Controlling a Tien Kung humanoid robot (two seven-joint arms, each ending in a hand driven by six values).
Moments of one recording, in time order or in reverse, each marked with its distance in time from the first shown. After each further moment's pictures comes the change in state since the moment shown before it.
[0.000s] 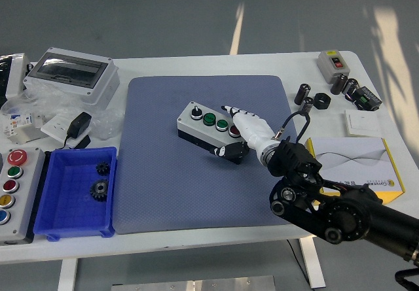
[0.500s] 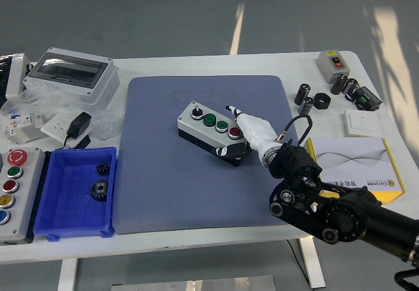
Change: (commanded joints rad) left arm 0.001 0.001 0.004 0.000 -0.003 -0.001 -0.004; right arm -0.006 0.008 -0.023 -0.043 -0.001 -0.070 0.012
